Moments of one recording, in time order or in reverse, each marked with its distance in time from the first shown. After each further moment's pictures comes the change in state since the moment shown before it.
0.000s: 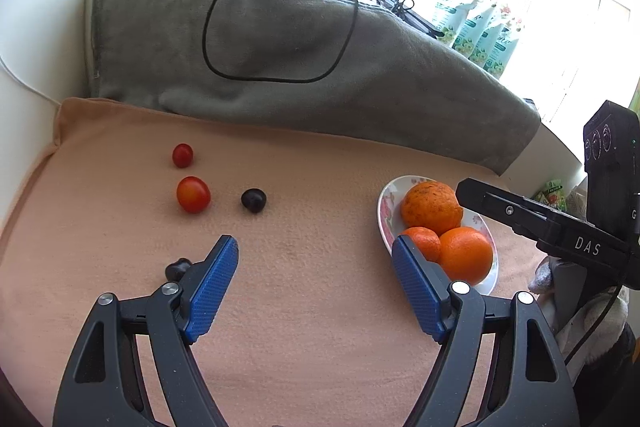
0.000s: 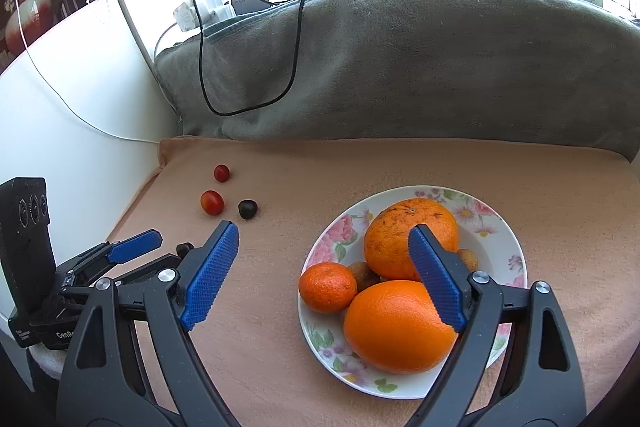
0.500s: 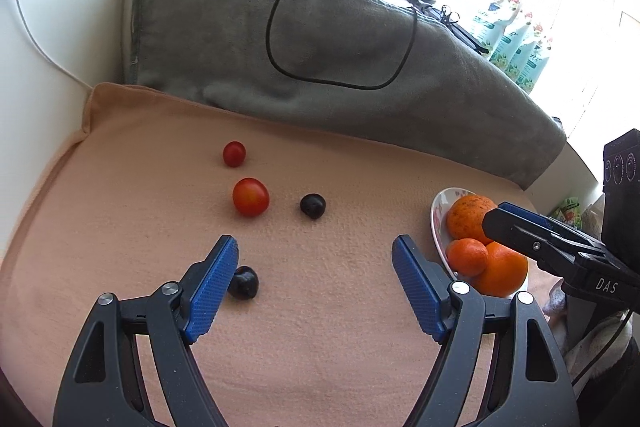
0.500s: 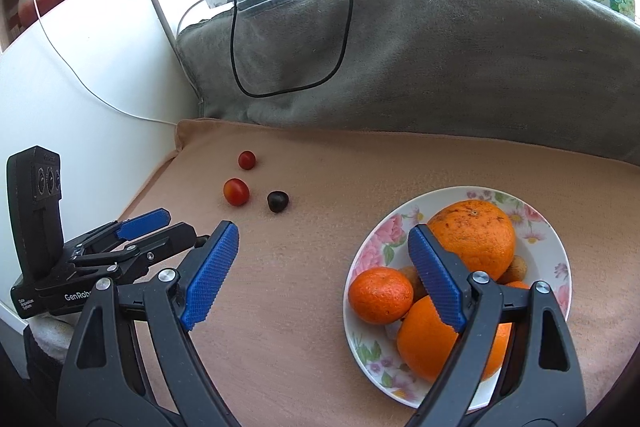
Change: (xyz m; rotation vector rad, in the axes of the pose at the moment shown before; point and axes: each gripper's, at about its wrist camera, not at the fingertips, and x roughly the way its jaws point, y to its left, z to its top) left arm 0.002 0.045 0.004 -0.061 -0.006 0.056; right arm 0.026 0.035 -0.003 -0.070 0.032 0.042
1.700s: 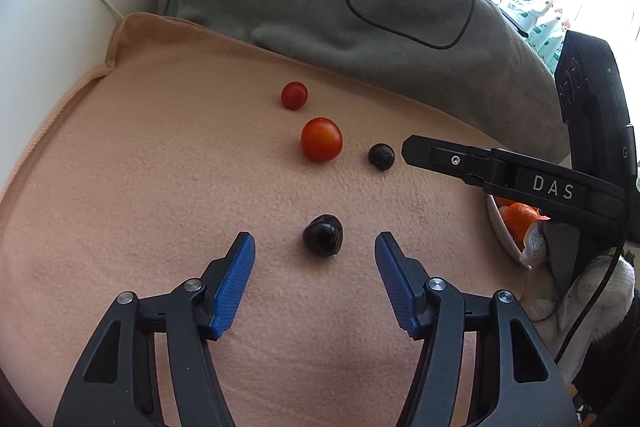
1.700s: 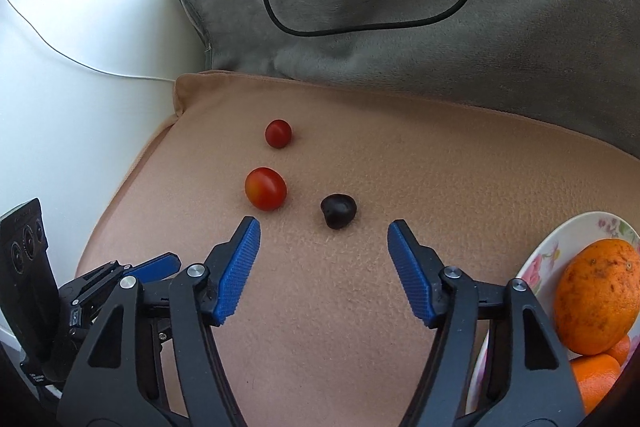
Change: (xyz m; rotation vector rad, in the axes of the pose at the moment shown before) left arm 0.021 0.053 -0.027 -0.057 0.102 0.000; right arm 0.116 0.047 0.019 -0.034 0.184 0.030
